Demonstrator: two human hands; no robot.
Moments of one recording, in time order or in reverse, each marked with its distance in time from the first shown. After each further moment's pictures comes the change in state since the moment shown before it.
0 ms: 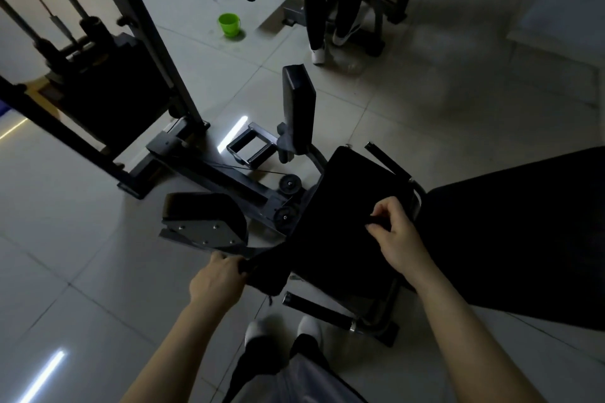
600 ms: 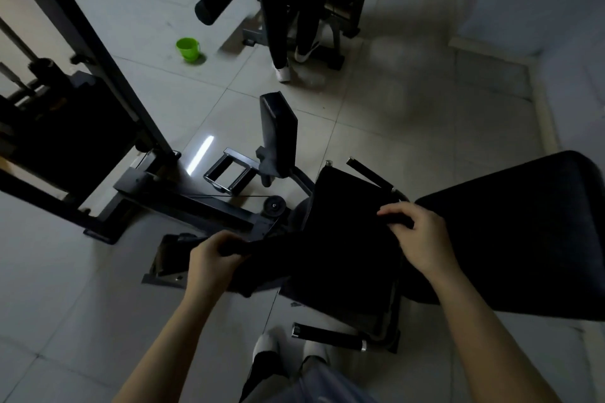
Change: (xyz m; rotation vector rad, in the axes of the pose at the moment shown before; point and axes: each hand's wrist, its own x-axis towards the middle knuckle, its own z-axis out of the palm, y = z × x) left_hand 0.055 -0.004 -0.086 -0.732 0.307 0.304; right_hand 0.021 -0.037 -0.008 -0.094 0.340 -0.090
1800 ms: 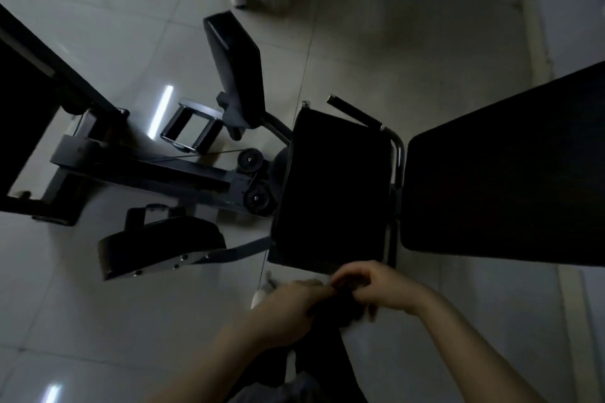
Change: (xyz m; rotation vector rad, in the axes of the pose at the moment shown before) left_hand -0.035 -0.039 0.124 0.222 -1.079 0.392; right_hand -0.053 0.103 0.075 0.203 -0.891 0.467
